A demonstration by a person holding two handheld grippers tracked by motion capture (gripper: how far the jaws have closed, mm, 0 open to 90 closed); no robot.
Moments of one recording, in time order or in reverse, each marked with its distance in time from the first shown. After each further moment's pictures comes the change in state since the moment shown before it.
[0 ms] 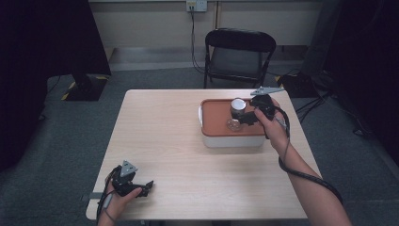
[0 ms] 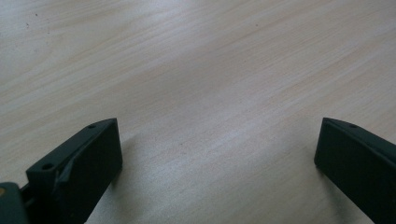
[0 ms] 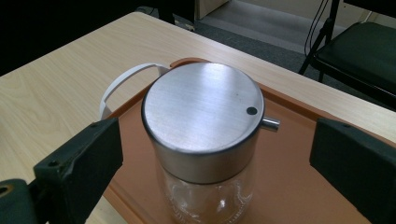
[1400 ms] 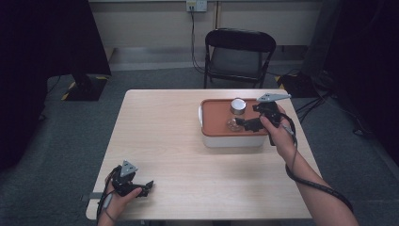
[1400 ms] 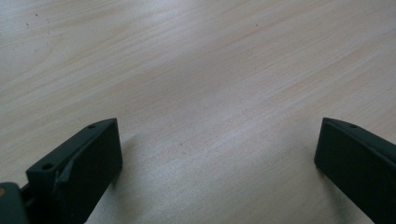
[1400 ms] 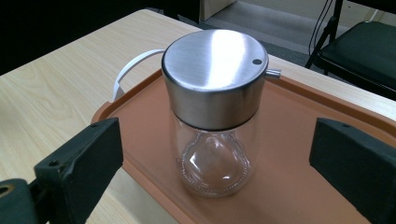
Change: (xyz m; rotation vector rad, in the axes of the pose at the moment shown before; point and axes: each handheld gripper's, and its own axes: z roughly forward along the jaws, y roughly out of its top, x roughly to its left) left arm 0.000 0.000 0.000 0.000 0.000 0.001; right arm 0.003 -0.019 -0.019 -0.012 0.020 -0.002
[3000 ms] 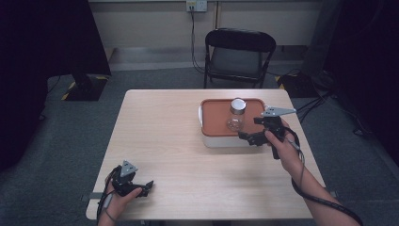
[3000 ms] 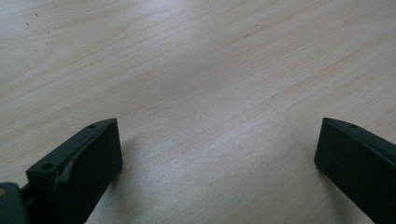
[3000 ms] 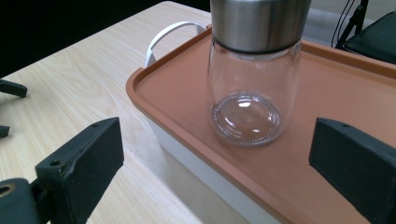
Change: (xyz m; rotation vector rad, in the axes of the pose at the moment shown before) left arm 0.000 0.000 0.000 0.000 0.000 0.001; right arm 0.012 -0.038 -0.015 -0.010 0.074 0.010
